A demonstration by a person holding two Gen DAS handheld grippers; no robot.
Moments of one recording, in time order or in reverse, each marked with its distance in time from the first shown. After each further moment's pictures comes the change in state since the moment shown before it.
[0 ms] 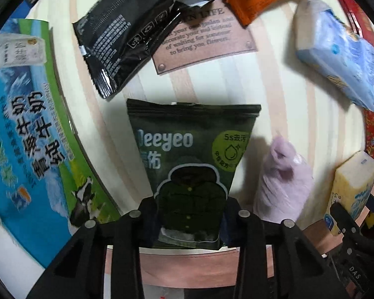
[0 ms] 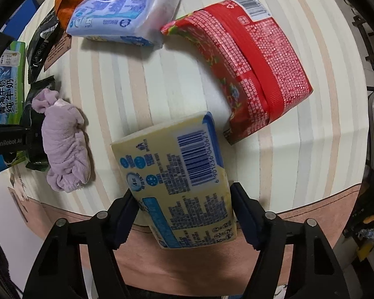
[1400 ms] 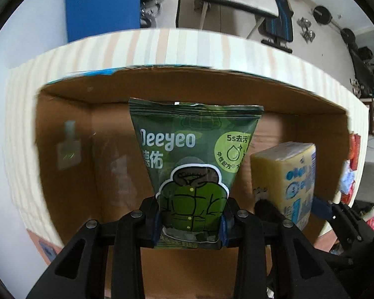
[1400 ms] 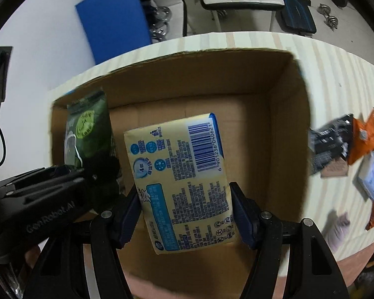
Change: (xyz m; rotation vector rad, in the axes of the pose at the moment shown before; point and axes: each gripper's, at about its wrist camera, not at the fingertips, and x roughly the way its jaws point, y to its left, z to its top) left arm -0.052 0.338 -0.021 -0.288 -0.233 -0.276; right arm -0.070 0.439 0.087 -0.203 -0.148 0.086
